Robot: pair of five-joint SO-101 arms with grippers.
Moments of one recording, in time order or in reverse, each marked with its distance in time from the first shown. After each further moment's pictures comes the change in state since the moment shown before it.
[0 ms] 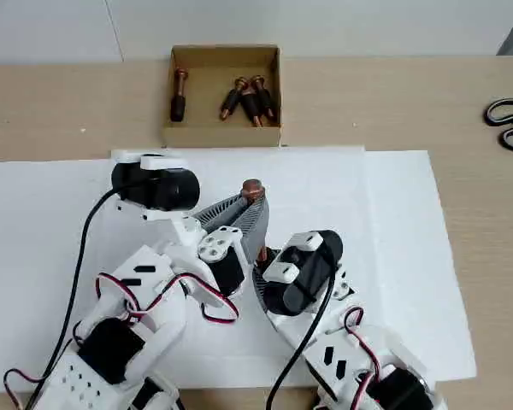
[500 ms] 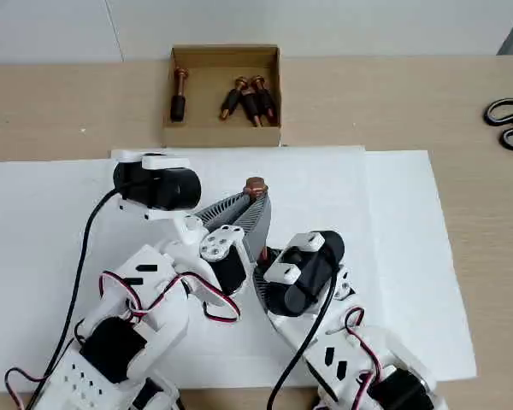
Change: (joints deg) left arm 0.0 0.1 0.0 0.3 0.0; right arm -0.1 0.0 -0.1 0.0 0.0
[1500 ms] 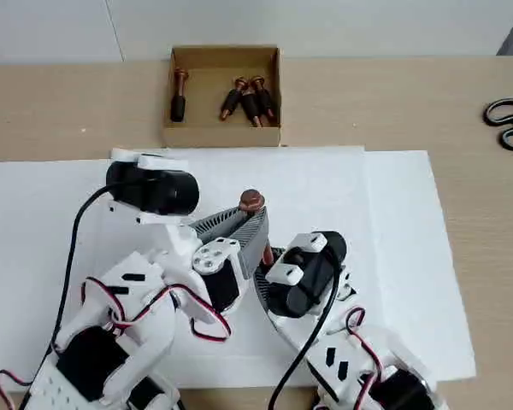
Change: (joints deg) left arm 2.5 0.2 -11.3 13.8 -0.1; right arm 0.0 -0.1 -0.1 -0.1 0.1
